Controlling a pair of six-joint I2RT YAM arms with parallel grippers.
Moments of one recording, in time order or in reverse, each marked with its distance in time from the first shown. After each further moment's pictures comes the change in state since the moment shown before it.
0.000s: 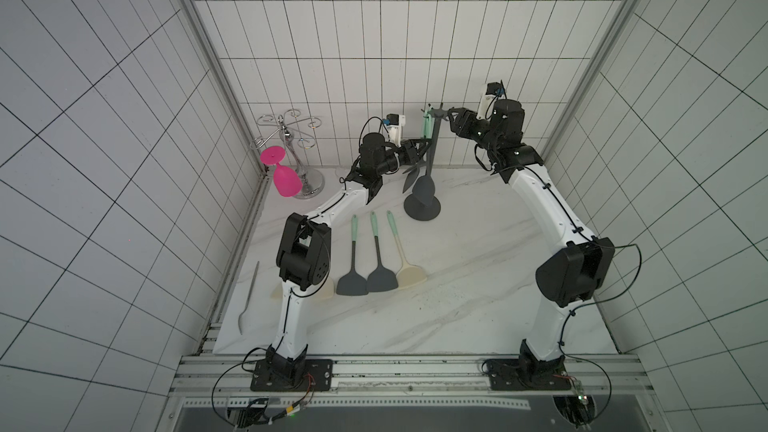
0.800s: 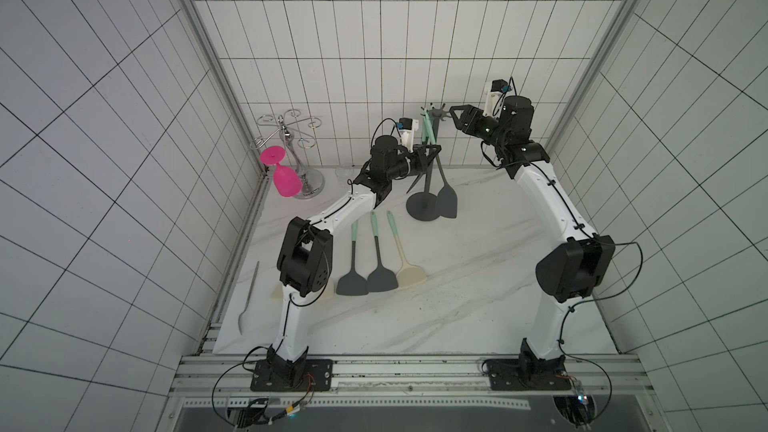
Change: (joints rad) left arm -0.053 -0.051 -0.016 -0.111 -0.105 0.099; right arm -0.054 0.018 0.038 0.005 -0.177 0.047
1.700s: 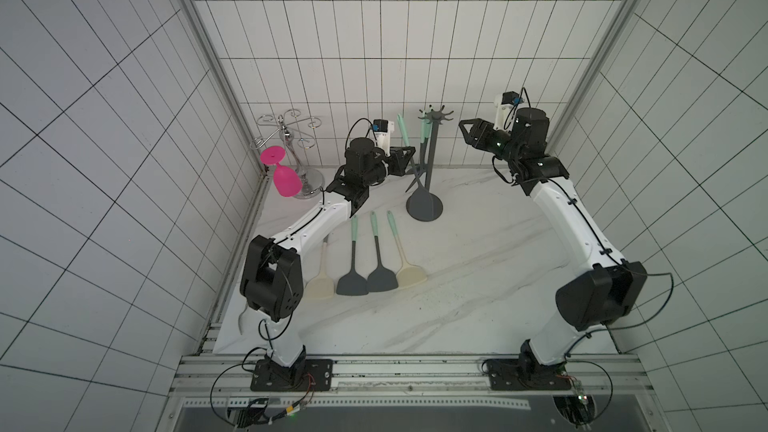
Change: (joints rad) left arm 0.053 -0.323 -0.296 -0.127 -0.142 0.148; right arm -0.001 -0.301 -0.336 -0.050 0.042 -0.039
